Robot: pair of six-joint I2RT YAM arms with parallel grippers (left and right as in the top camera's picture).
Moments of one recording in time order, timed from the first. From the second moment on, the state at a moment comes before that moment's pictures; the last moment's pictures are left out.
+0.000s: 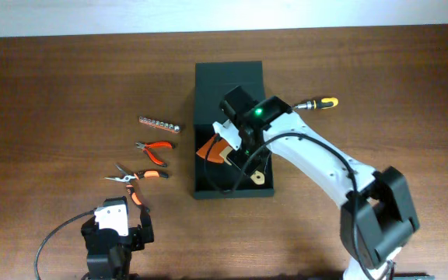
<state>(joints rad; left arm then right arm) 0.01 0.01 0.20 -0.80 -0.14 -0.02 0.62 1.90 1.53 -1.13 -0.13 -0.17</state>
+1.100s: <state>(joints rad) 0.01 0.01 0.20 -0.80 -0.14 -0.02 0.44 1.79 1.81 -1.04 0.10 -0.03</state>
